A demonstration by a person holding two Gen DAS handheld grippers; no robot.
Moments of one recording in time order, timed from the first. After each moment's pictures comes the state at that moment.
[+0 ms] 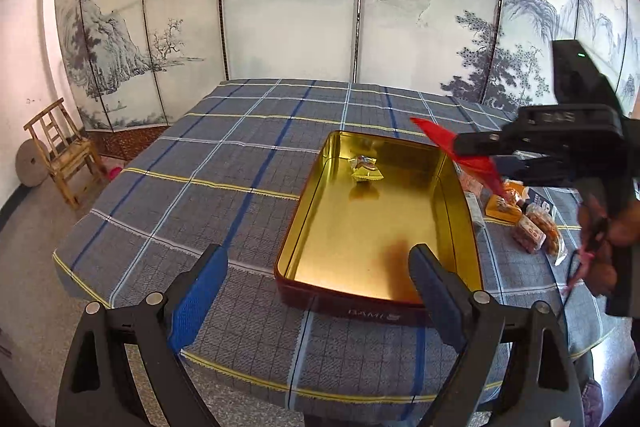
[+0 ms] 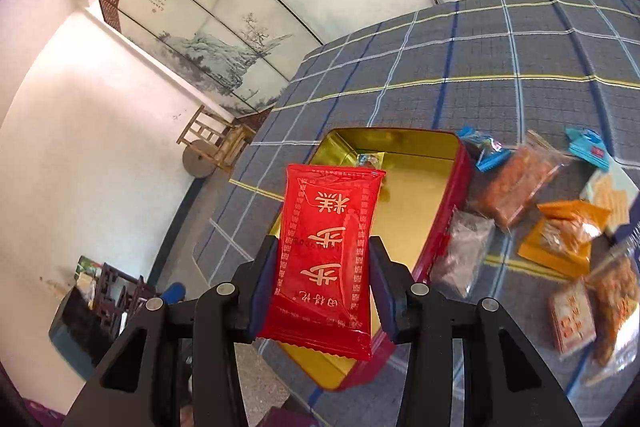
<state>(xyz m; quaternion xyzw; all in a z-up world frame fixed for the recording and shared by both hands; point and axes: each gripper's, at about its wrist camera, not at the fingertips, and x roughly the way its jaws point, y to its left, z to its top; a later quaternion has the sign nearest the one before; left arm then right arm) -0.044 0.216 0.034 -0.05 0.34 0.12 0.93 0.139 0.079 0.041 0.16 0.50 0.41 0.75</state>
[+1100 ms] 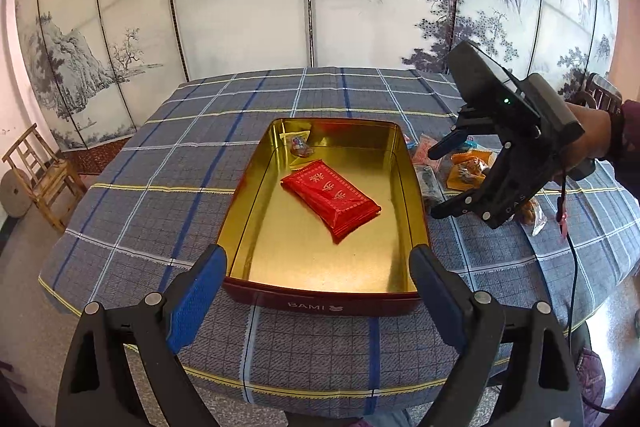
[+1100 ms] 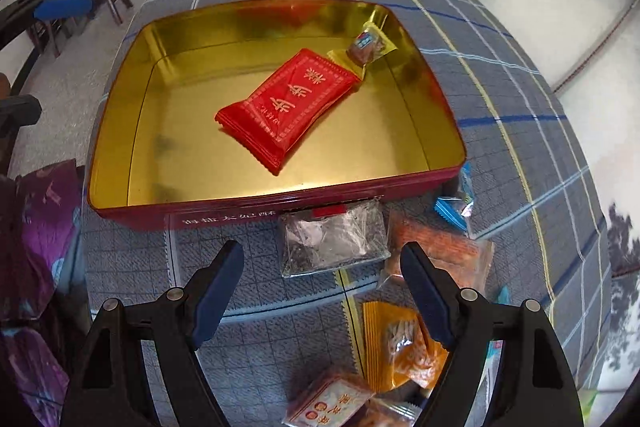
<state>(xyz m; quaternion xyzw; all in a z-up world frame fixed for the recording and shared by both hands) -0.025 0.166 0.029 -0.01 0.37 0.07 0.93 0.143 0.104 -0.020 -0.40 0.40 0.53 0.63</state>
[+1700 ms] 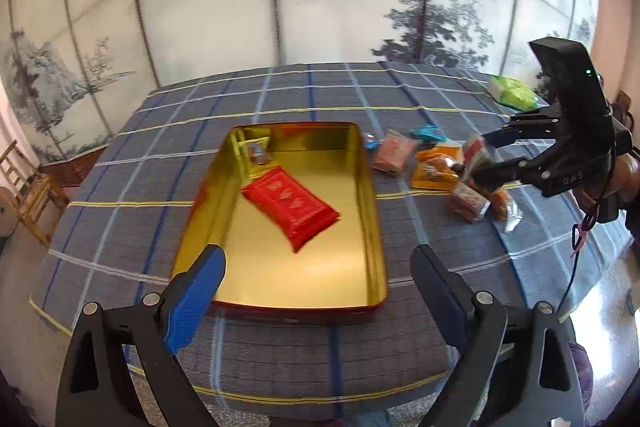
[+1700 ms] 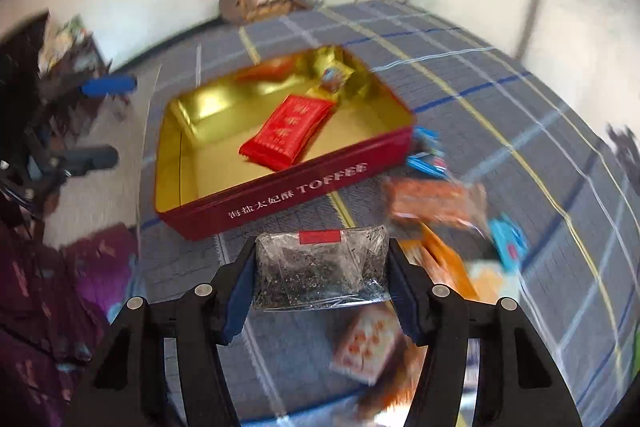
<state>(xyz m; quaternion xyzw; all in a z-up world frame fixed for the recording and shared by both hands) -0.007 0.133 0.039 0.00 0.39 0.01 0.92 0.133 -0.011 0.021 -0.18 0.41 0.52 0.73</state>
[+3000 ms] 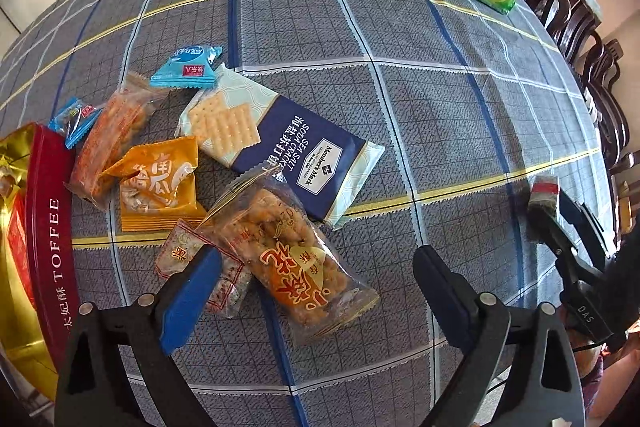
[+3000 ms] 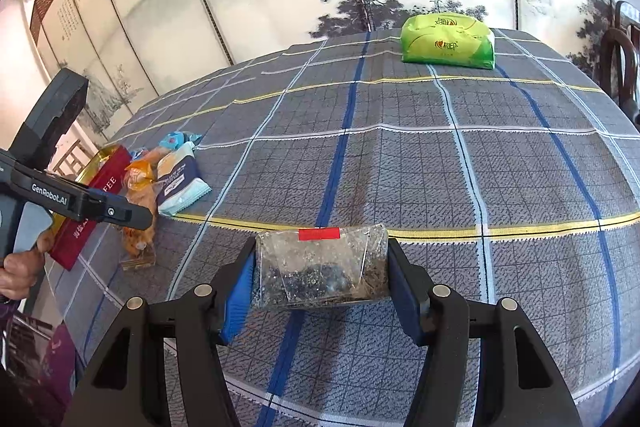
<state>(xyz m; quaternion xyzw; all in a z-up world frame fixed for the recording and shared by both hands) 0.190 -0.074 -0.035 -0.01 0.62 -0.07 0.78 0.119 -0.296 -0.045 0.07 0.41 0.20 0.89</state>
